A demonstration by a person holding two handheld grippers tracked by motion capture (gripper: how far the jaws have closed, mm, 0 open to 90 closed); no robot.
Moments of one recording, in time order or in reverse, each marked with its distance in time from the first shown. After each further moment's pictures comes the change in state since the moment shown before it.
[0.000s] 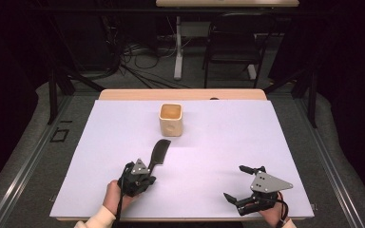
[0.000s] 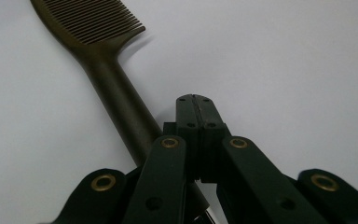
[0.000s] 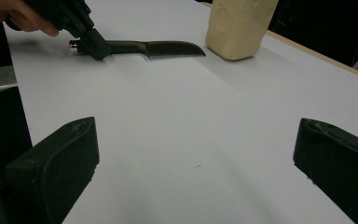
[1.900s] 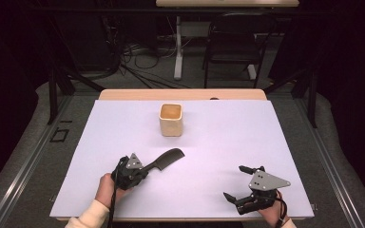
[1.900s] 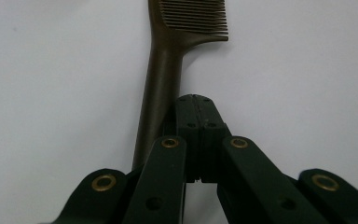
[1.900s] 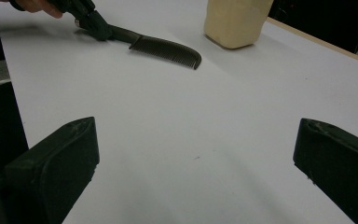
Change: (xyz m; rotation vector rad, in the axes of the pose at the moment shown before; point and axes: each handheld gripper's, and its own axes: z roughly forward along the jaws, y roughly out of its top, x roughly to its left) left arm 0.027 -0.001 -0.004 0.040 0.046 0.055; right arm -0.002 -0.002 0.004 0.037 -0.004 0.018
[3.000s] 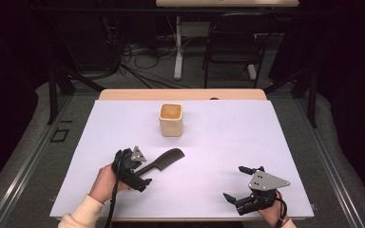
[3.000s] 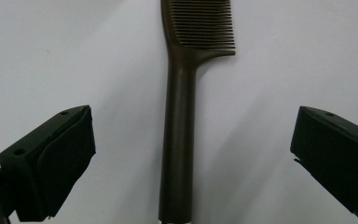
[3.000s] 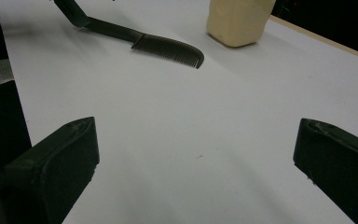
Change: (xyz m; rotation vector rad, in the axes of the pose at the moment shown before) left arm 0.003 0.031 -0.016 0.117 0.046 0.066; right arm 0.000 -0.001 0.000 0.005 0.009 0.008
